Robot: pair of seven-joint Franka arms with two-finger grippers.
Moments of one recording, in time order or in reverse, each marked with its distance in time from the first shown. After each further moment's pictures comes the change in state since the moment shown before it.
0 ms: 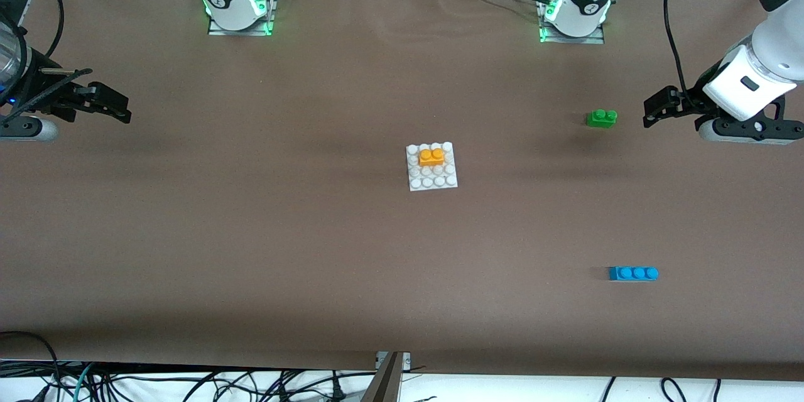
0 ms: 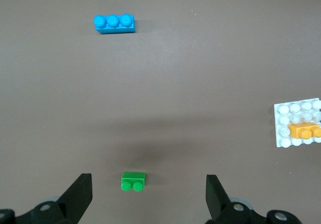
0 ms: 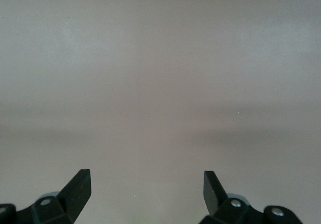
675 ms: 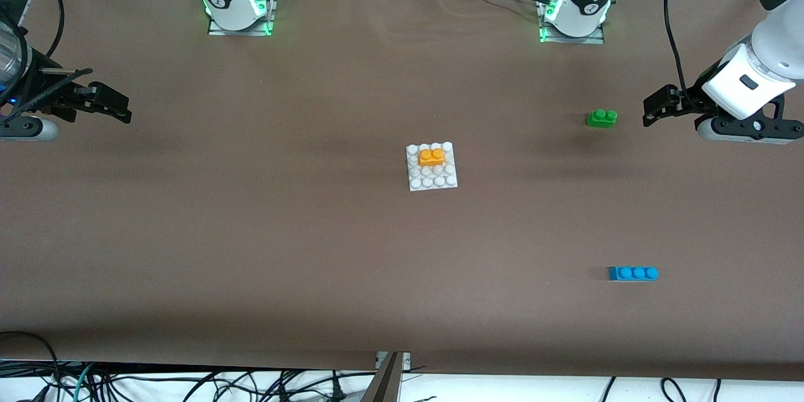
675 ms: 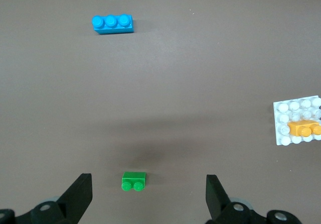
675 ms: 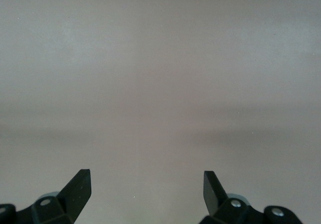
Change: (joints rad) left arm -0.004 -0.002 -0.001 0.000 0.000 -0.002 0.008; right arm 0.000 0.000 0.001 0.000 0.000 0.000 0.000
